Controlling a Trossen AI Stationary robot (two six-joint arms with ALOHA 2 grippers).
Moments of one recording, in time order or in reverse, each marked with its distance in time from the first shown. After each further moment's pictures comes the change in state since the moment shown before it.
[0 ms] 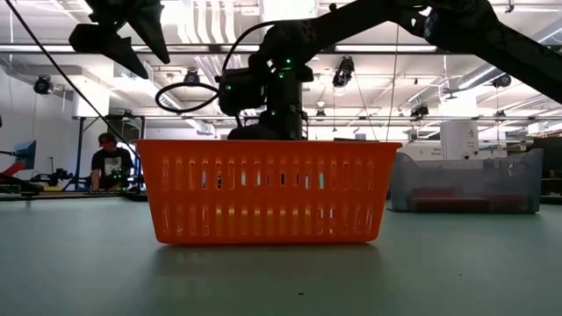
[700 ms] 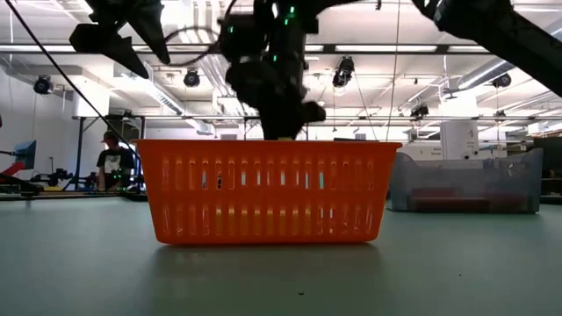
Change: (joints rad) left arm 0.000 0.001 0.000 0.002 0.000 0.009; right arm 0.046 -0.090 0.154 -0.151 -0.007 -0.003
